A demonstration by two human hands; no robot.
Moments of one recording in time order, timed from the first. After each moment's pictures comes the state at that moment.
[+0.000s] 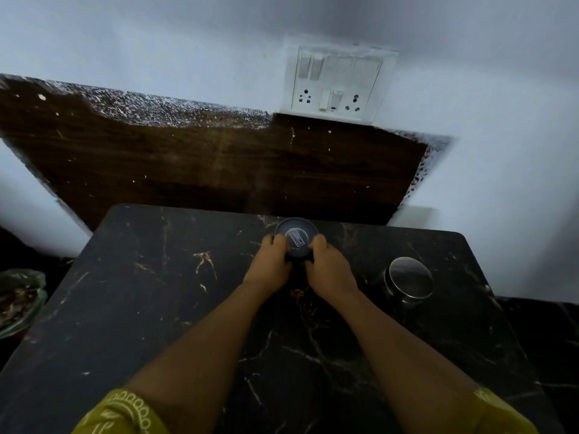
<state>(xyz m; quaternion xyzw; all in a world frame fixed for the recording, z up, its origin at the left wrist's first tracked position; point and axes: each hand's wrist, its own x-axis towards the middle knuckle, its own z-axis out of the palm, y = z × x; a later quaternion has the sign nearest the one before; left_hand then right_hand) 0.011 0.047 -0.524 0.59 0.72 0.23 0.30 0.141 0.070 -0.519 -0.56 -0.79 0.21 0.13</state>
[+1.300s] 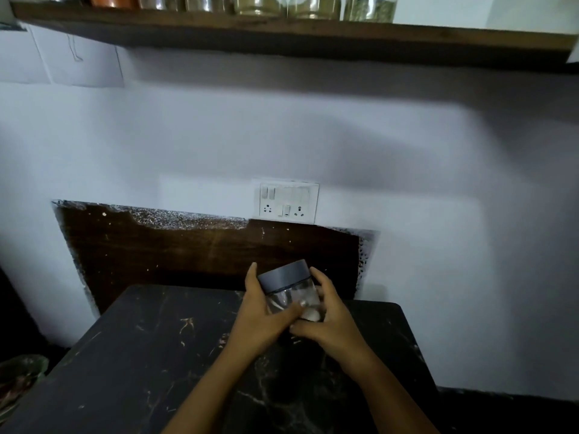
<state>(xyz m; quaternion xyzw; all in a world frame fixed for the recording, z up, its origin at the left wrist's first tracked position) 0.144 -0.099 -0.338 0.49 0.61 0.52 0.35 0.280 -0.049 -0.351 -0.38 -0.67 0.53 0.35</state>
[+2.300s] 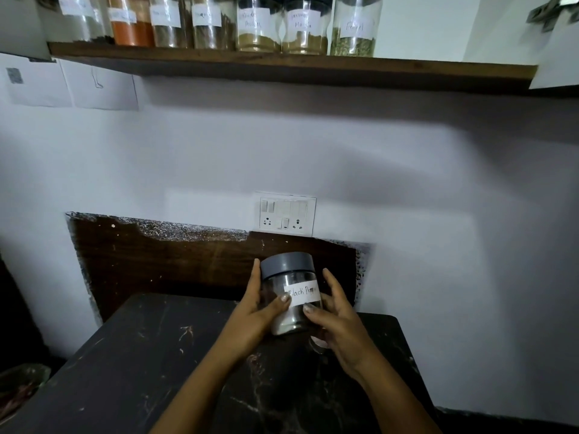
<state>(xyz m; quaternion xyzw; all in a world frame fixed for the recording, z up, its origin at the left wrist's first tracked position) 0.164 -0.123 -0.306 0.48 0.53 0.55 0.42 0.315 -0.065 -0.325 -0.33 -0.60 0.62 0.38</state>
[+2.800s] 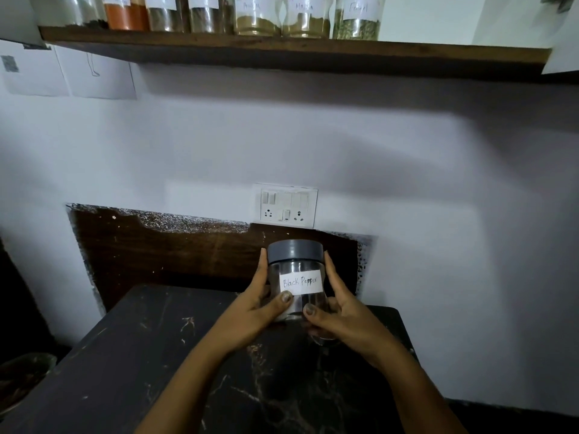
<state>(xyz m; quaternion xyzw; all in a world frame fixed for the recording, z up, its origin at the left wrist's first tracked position) 0.154 -0.124 -0.306 0.58 0.52 0.49 0.39 0.331 -0.064 -0.306 -0.34 -0.72 0.54 0.28</state>
